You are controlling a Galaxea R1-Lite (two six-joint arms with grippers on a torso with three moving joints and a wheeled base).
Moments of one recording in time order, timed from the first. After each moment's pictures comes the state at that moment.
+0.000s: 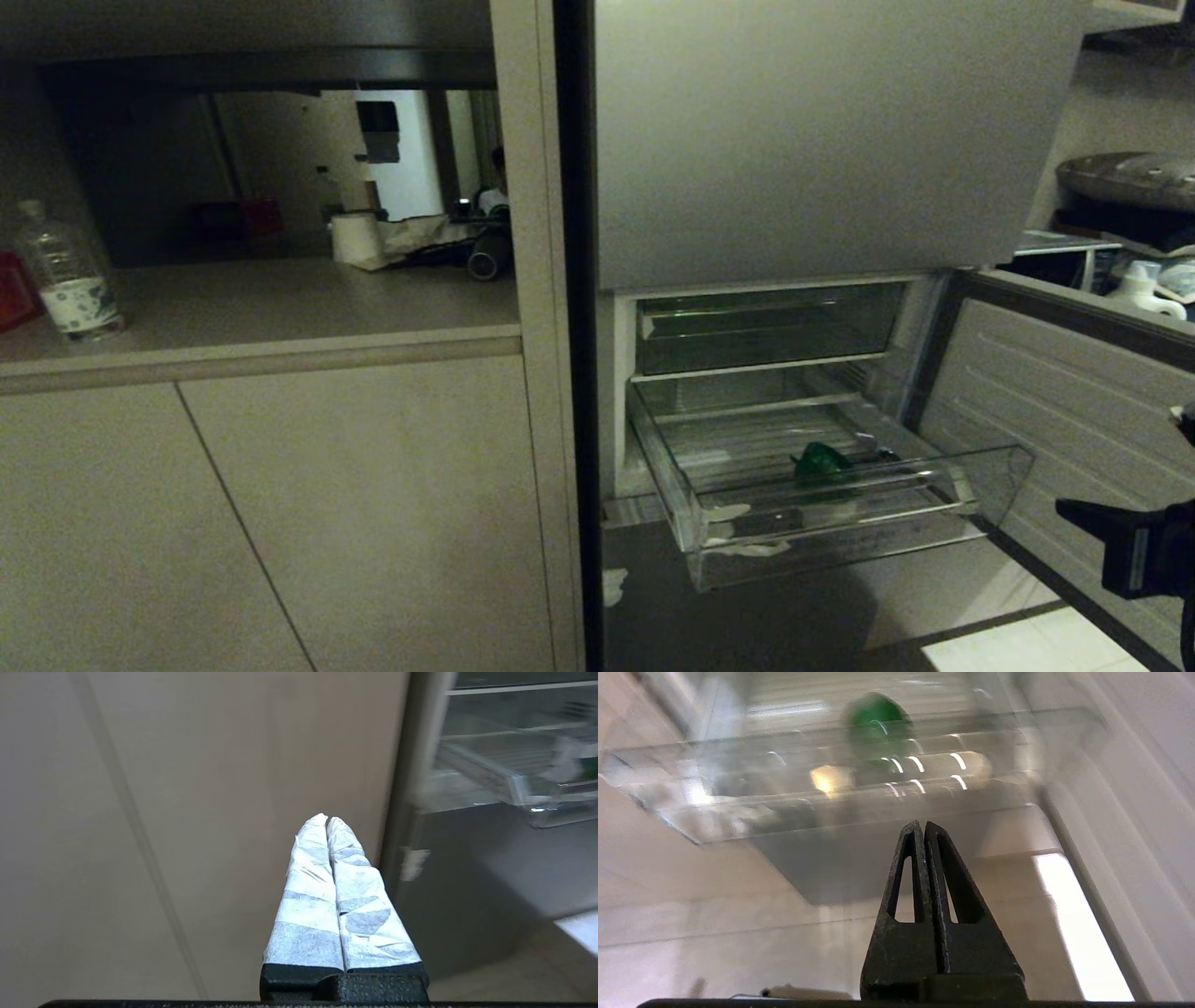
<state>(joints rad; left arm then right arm) -0.01 0.00 0.00 0.01 0.00 0.00 -0.16 1.18 -0.36 -0.39 0.17 -0.06</state>
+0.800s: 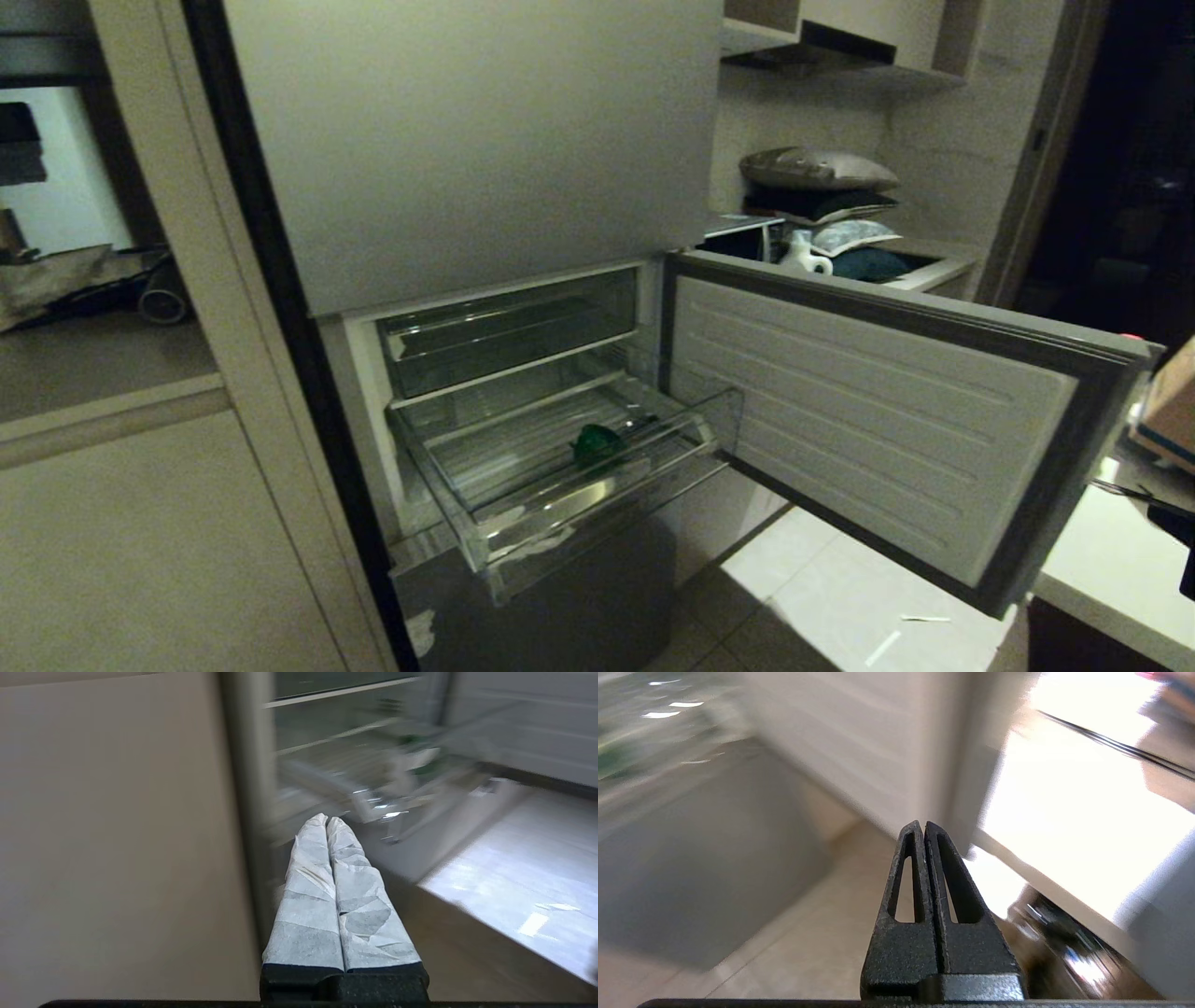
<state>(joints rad) -0.01 0.00 0.00 0.01 0.00 0.00 -0.34 1.08 -0.34 -0.36 0.17 -0.05</state>
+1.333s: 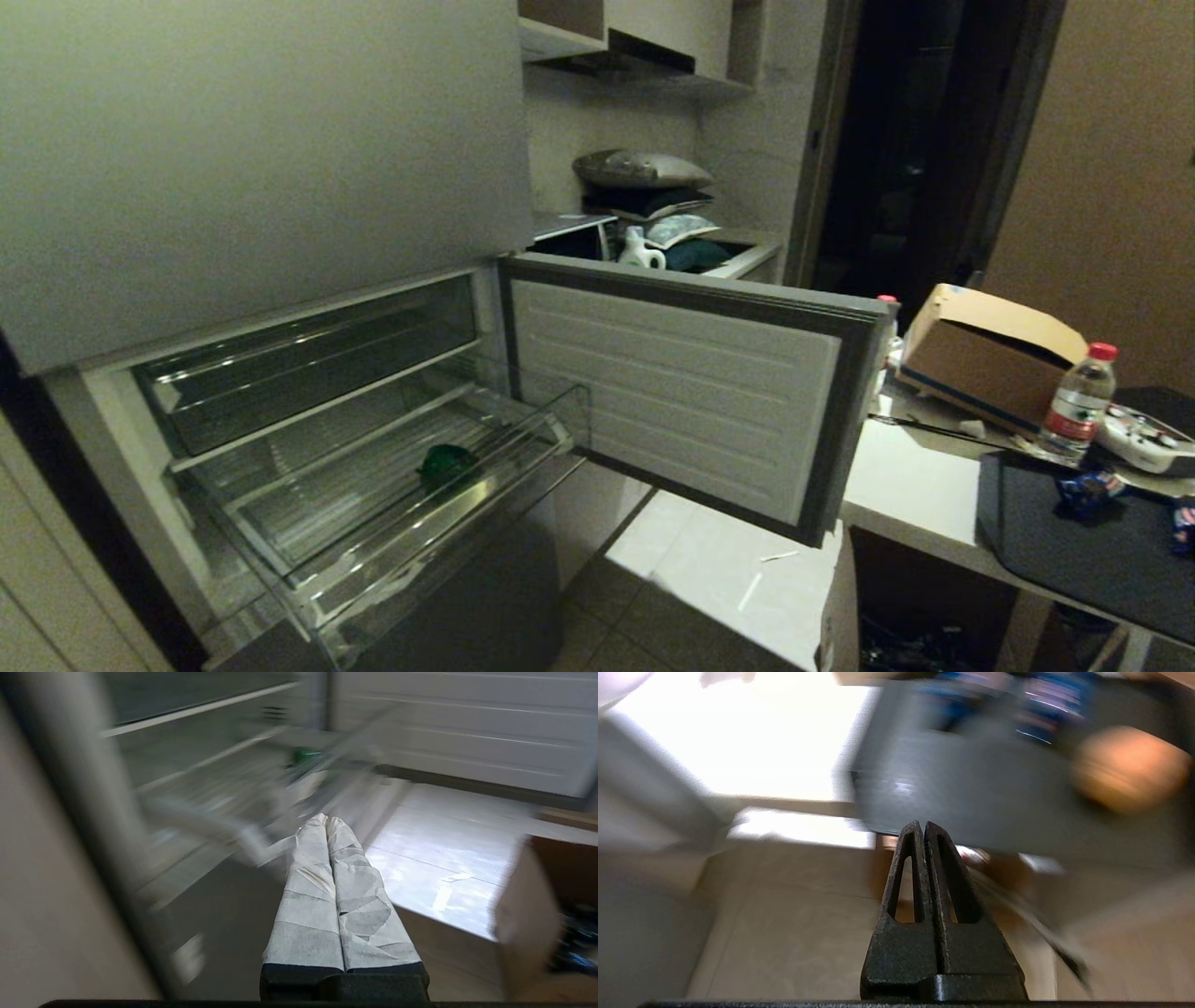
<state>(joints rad) -0.01 0.00 0.00 0.01 0.00 0.00 -0.60 1.24 -0.39 -0.36 0.10 0.00</state>
